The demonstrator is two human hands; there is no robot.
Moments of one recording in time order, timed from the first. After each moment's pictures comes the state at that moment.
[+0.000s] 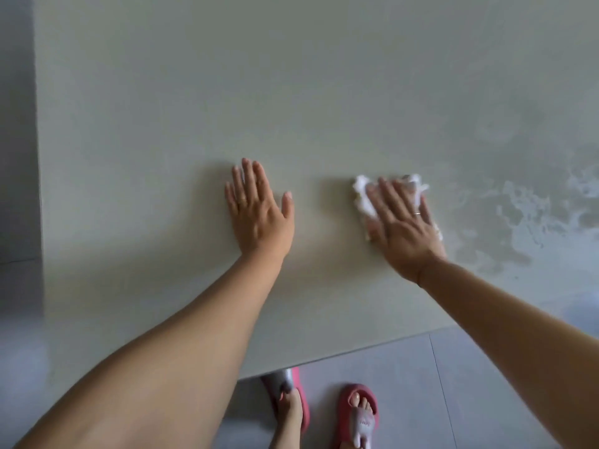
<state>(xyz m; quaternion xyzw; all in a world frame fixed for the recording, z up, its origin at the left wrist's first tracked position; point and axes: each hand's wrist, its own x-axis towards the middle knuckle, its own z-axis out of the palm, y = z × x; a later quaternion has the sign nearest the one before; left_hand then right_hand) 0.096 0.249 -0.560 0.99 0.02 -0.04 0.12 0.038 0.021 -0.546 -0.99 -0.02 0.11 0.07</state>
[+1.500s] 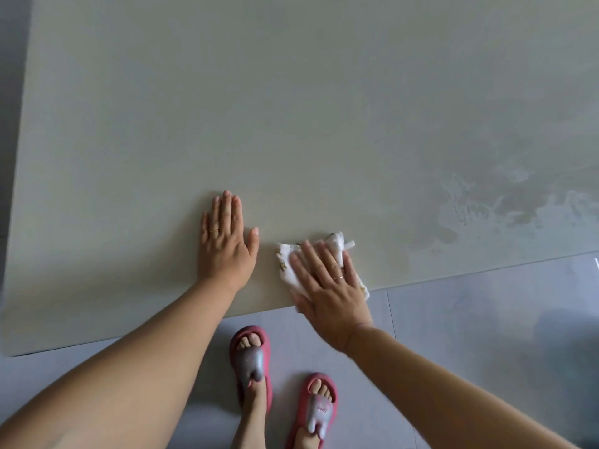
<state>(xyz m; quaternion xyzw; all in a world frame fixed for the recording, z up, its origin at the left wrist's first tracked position) -0.019 0.224 -0.558 0.99 -0.03 -0.06 0.08 -0.112 0.031 -0.545 -0.98 -0.15 0.11 0.10</state>
